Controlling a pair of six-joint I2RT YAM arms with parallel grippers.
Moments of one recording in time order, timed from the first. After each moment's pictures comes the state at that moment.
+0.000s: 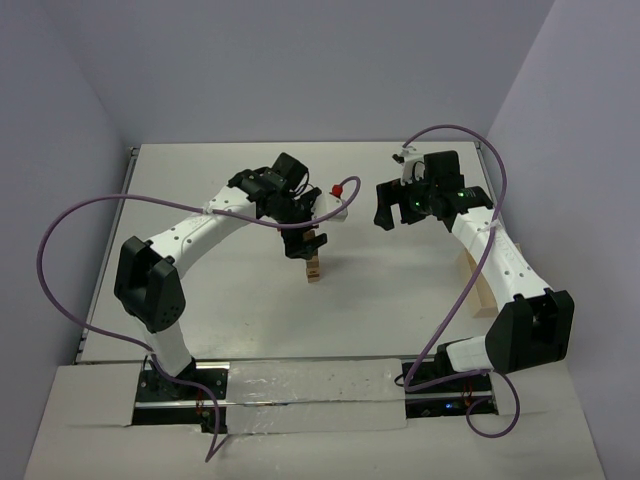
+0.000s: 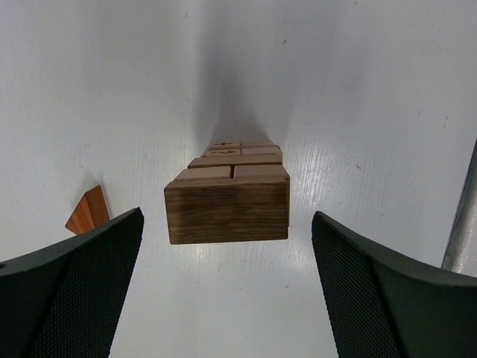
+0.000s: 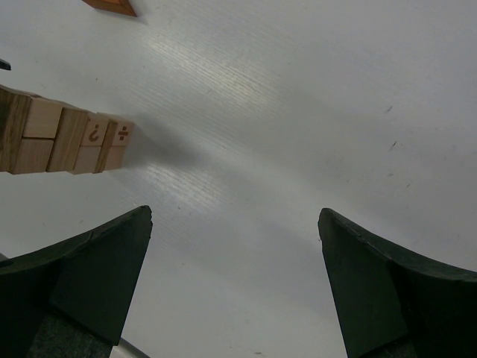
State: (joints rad) left arm -0.69 1.78 1.61 -0.91 0.43 0.73; right arm 0.18 1.36 1.20 -0.65 -0.34 -0.09
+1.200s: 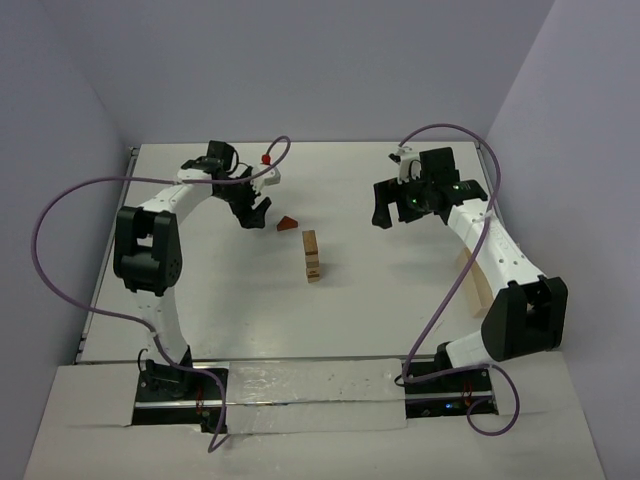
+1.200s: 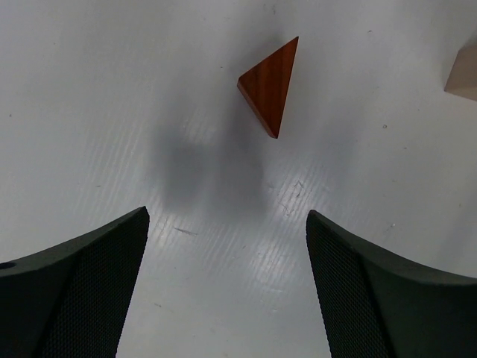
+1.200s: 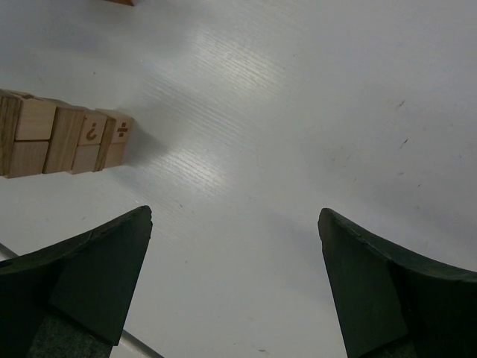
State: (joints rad) left arm -0.23 2.00 1.57 -0.70 0.56 0.82; right arm 0.18 1.43 1.25 -0.69 -0.35 -0.09
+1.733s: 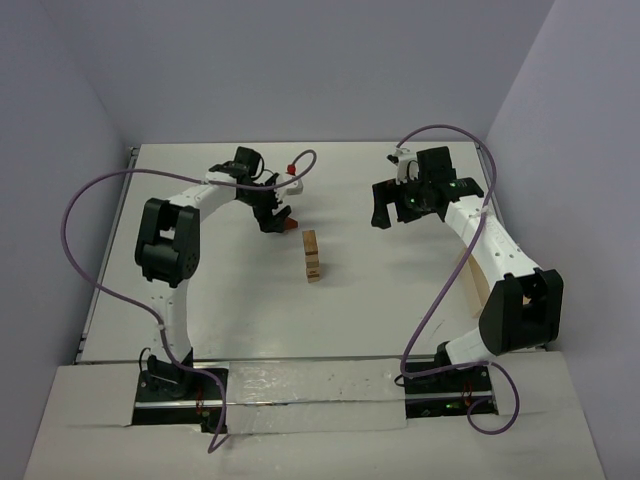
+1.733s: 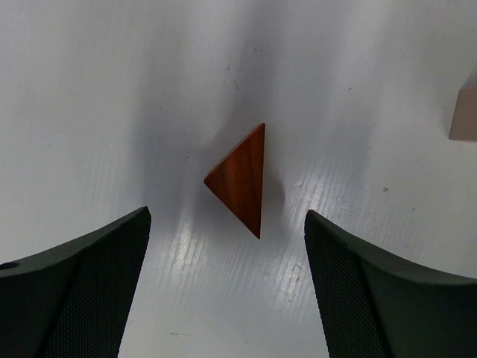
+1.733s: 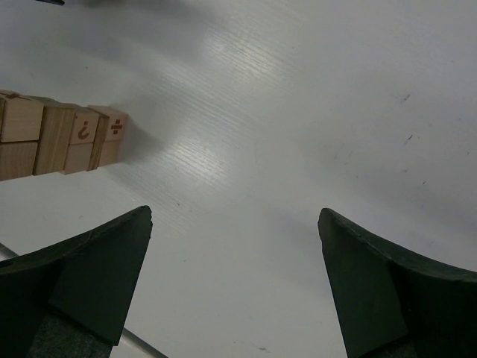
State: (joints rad) left arm -0.33 2.13 1.63 -0.62 0.58 0.88; right arm 0.18 1.47 1.26 -0.70 -0.35 -0.09
